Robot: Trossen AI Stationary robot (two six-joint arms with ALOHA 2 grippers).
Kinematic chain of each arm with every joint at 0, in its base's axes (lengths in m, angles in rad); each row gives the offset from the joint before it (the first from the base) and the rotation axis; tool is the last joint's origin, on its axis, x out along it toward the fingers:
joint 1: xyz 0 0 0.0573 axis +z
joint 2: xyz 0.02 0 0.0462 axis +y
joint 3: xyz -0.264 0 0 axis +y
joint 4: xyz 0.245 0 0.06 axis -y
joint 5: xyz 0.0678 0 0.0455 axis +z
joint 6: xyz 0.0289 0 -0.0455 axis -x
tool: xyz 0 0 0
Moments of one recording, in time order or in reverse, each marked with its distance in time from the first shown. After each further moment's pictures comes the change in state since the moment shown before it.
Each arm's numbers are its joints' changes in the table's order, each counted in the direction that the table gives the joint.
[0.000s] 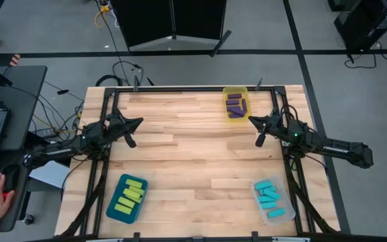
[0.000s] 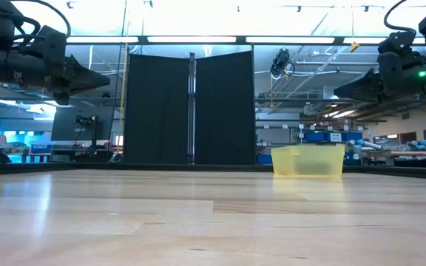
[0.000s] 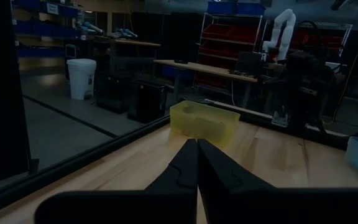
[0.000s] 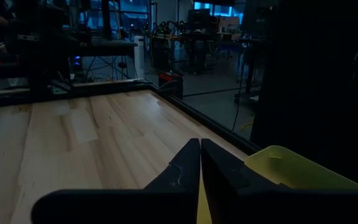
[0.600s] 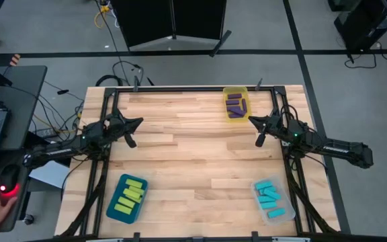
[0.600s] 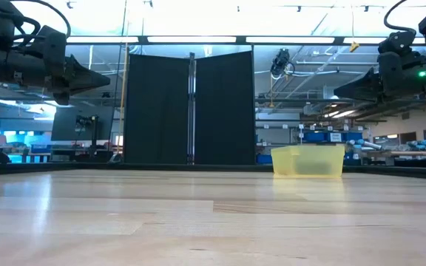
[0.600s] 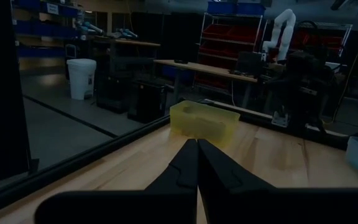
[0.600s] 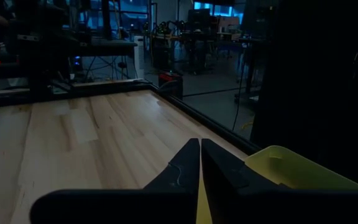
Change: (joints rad) left arm 0.000 0.000 0.000 0.000 0.000 0.000; right arm 0.000 0.000 0.000 0.000 0.000 0.000
